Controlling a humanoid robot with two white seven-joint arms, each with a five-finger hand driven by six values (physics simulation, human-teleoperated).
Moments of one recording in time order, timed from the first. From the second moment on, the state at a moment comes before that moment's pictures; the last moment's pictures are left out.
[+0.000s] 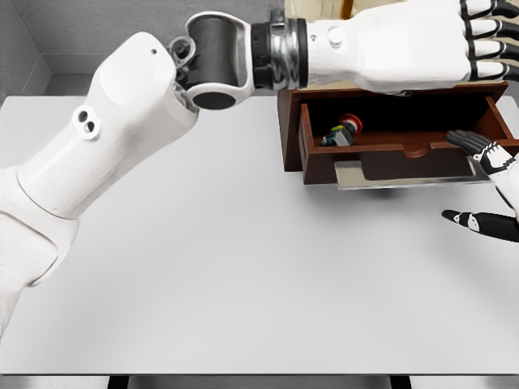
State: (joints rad) left arm -1.20 0.12 -0.88 -1.41 -0.69 -0.61 -0.19; right arm 0.23 -0.76 -0.08 -1.77 0.16 -0.61 -0.01
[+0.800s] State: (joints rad) left arm -0.91 0.63 -0.75 -1.74 -0.46 -0.61 -0.19; right arm 0.25 -0.76 -0.12 -1.77 0.16 -0.61 -0.02
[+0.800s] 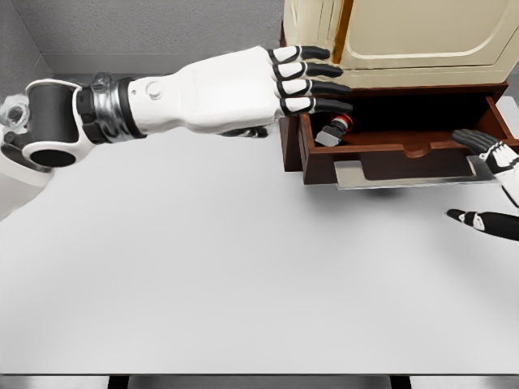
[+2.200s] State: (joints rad) left arm -0.65 0.93 -0.55 -1.55 -0.42 -0.61 -0.19; right arm 0.18 -0.86 -0.08 -1.71 0.19 -0.61 0.13
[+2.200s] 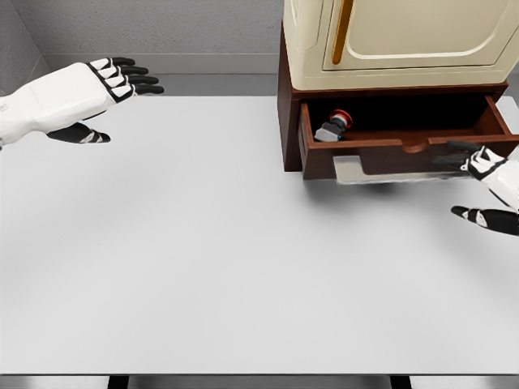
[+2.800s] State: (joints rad) left arm -0.65 0.93 -0.54 -1.56 -0.42 -0.61 -0.19; right arm 0.13 -0.88 -0.07 -1.73 0.14 -0.61 0.13
